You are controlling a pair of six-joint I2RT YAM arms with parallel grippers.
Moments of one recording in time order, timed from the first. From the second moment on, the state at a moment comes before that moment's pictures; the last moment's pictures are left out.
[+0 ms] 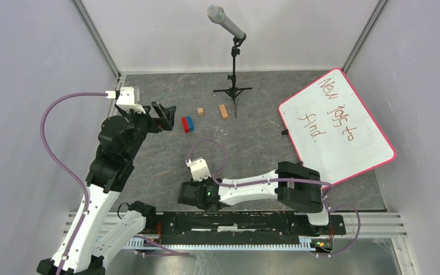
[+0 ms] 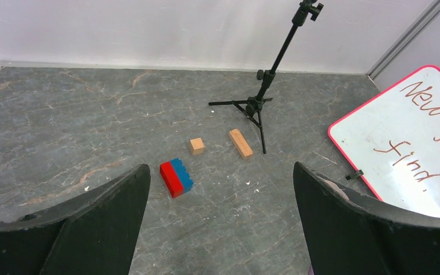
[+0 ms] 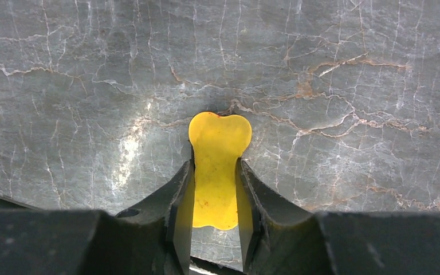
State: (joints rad) left arm -0.34 0.73 0.99 -0.32 -0.10 -0.24; right arm 1.45 1.97 1.33 -0.55 0.65 0.94
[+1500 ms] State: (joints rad) left arm -0.37 0.85 0.96 -0.30 0.06 -0.24; right arm 1.17 1.70 0.99 -0.31 0.21 0.13
